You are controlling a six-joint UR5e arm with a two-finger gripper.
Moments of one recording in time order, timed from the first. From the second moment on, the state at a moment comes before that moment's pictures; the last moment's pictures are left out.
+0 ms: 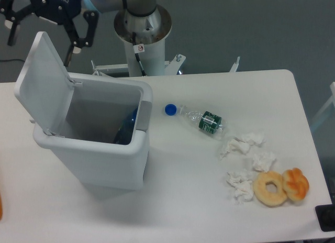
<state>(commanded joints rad) 2.23 -1.48 -1.50 -1.05 1.02 0.10</state>
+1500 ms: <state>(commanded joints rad) 2.17 -1.53 -1.51 -1.08 1.28 0.18</state>
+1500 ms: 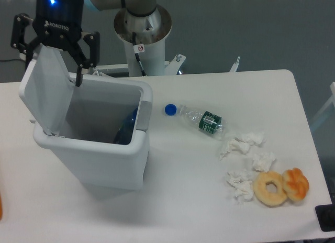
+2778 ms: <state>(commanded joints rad) 2.30 -1.54 -1.54 -1.08 1.27 0.23</state>
